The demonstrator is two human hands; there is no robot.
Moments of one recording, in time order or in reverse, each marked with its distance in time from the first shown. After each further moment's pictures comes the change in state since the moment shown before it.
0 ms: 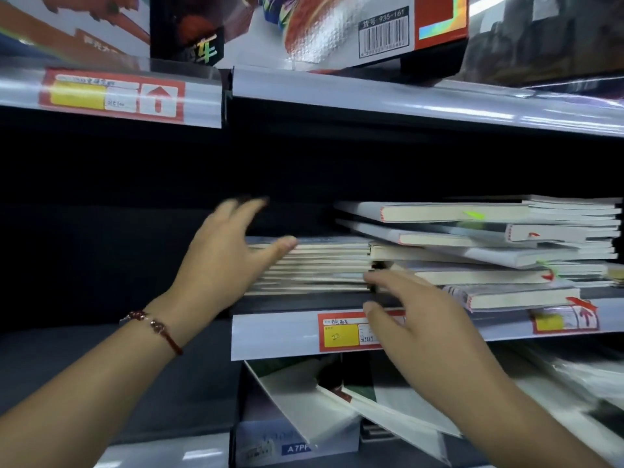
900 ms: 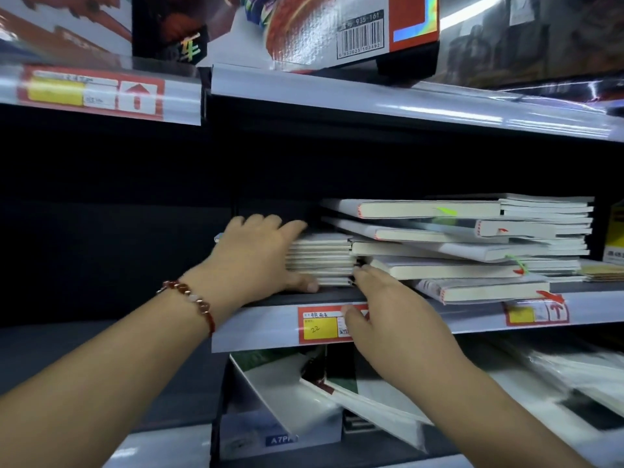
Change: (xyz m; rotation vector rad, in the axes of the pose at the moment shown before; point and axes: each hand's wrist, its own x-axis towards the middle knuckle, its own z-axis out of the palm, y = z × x) left_hand 0.019 0.040 0.026 0.599 -0.320 0.222; right_hand 0.008 0.001 0.003 -0.251 -0.101 0.001
